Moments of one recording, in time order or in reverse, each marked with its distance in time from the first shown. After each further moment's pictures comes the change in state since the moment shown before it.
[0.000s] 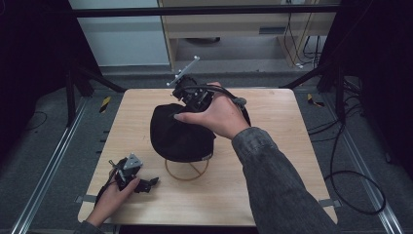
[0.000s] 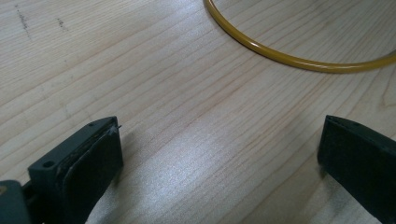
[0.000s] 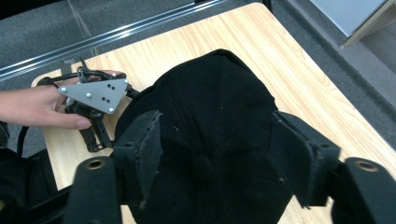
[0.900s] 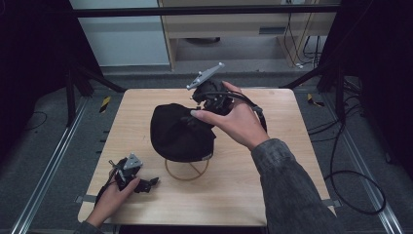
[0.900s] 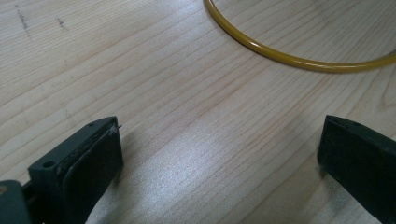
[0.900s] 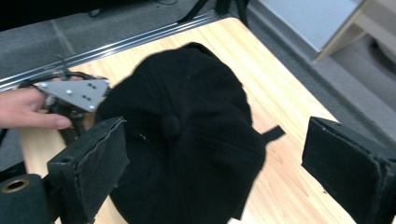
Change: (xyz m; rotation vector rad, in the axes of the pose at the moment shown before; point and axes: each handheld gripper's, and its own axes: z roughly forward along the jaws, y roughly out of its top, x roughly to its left) left arm 0.000 0.000 0.000 -0.001 0.001 0.000; right arm -0.009 -0.034 -0.022 -0.097 -0.078 0.012
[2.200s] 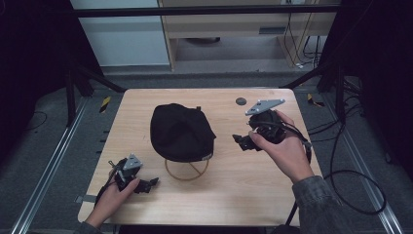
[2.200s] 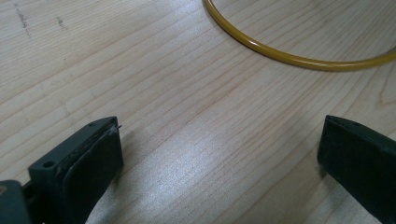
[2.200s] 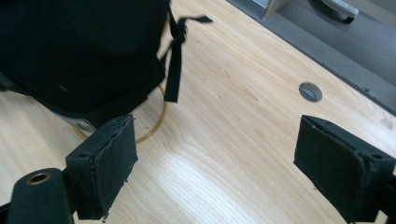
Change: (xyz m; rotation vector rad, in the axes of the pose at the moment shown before) left arm -0.001 -0.001 -0.001 0.002 -0.002 0.002; right arm -0.033 -0.129 -0.038 0.045 -0.180 0.153
